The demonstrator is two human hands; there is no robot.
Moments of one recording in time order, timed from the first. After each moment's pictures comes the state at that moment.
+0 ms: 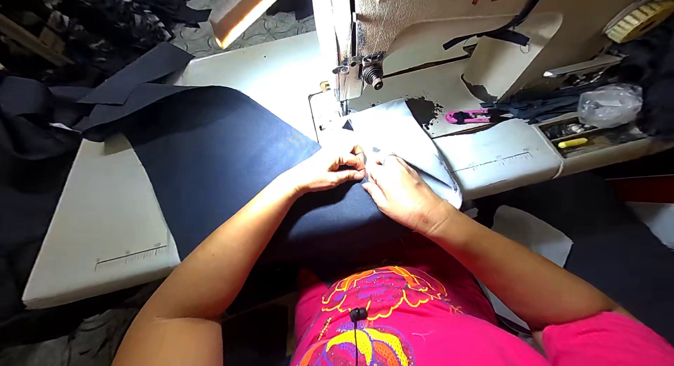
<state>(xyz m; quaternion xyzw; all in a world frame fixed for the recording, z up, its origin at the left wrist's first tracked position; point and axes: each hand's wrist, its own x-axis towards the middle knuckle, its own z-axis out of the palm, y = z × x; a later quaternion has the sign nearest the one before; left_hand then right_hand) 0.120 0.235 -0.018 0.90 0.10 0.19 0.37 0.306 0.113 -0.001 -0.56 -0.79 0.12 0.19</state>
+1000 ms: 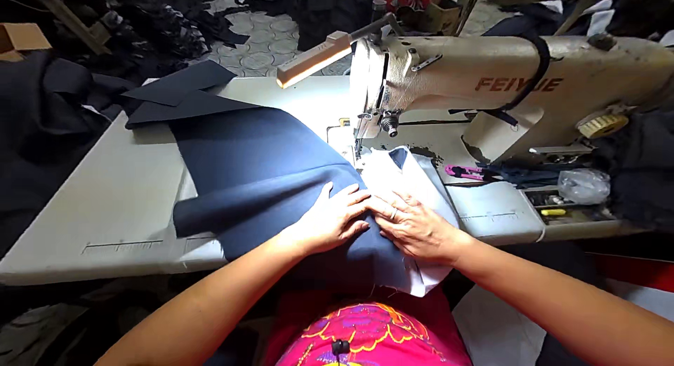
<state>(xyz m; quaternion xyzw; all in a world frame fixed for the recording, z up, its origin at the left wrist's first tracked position) 0.118 0.164 -0.033 0.93 0.30 0.17 0.14 0.370 0.138 -0.029 -0.25 -0.95 -0.05 0.19</state>
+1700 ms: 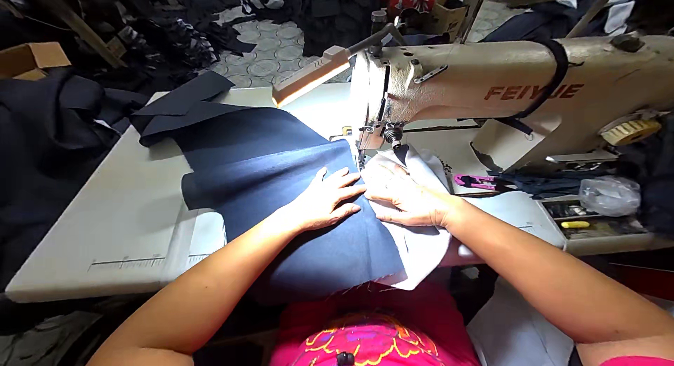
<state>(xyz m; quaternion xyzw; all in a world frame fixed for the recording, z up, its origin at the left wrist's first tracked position) 0.098 0.227 -0.031 0.93 0.31 0.15 0.13 0.370 0.217 -0.013 -0.31 -0.94 0.13 0.09</state>
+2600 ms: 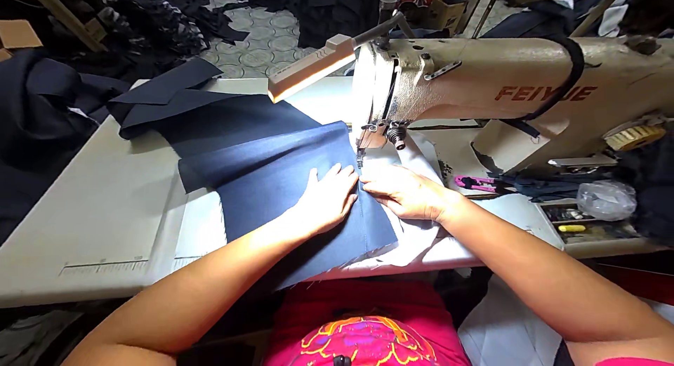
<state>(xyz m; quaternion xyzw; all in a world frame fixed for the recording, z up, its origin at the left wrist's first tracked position) 0.125 0.216 -0.016 0.89 0.44 0.08 0.10 0.368 0.237 -0.016 -0.21 -0.96 0.02 0.18</state>
